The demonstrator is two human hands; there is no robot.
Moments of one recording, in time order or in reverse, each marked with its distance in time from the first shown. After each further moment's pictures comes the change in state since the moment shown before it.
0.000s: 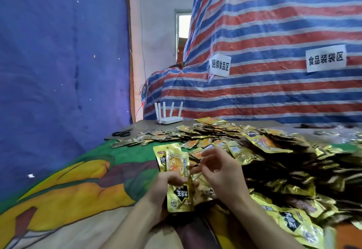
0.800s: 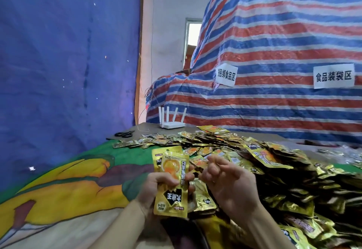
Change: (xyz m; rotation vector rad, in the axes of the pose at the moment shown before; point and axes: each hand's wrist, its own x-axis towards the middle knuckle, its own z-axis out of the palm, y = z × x) left_hand -0.009 0.016 0.000 -0.277 -0.356 0.021; right_hand 0.004 -0.023 -0.020 1.279 -0.186 0.489
